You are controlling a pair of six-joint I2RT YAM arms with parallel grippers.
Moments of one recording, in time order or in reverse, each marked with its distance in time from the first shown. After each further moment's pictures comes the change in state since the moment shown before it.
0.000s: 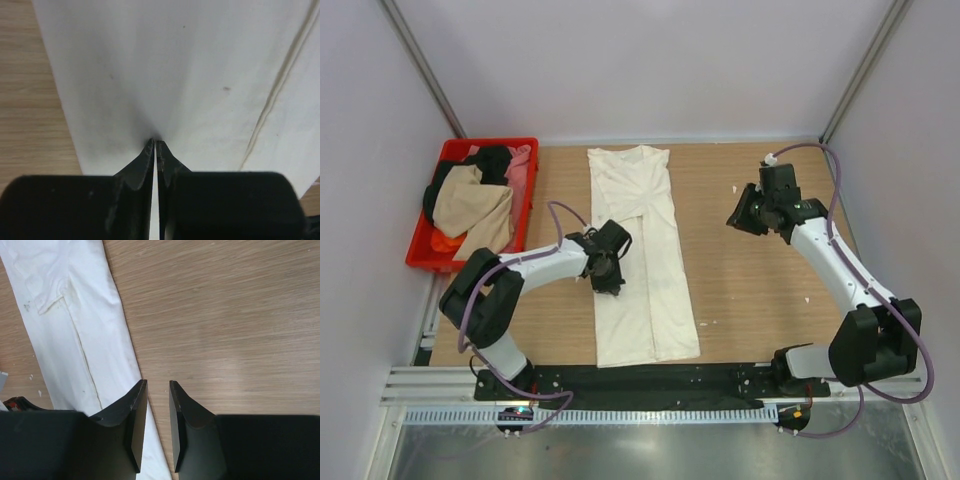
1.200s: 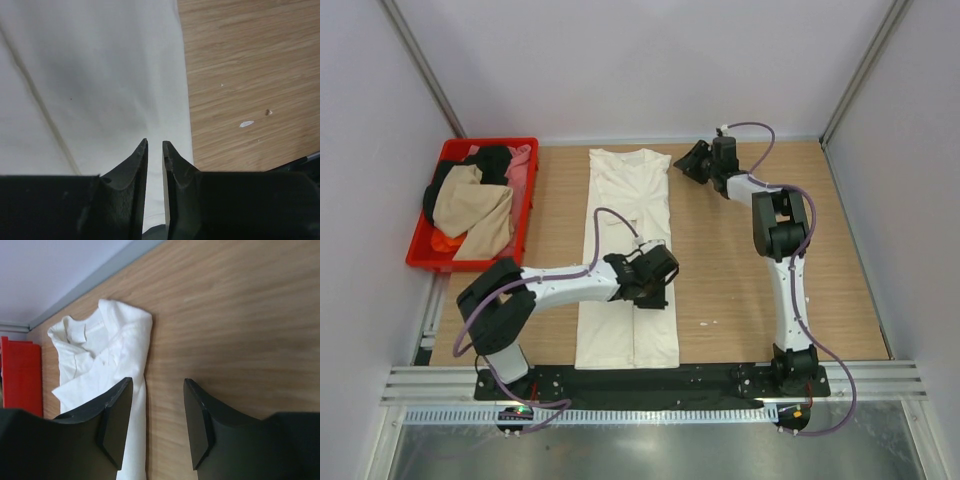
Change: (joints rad) left arm -0.332 -0.011 0.091 0.080 -0.064 -0.084; right arm 0.002 1.092 0.658 0.786 -0.193 0.239
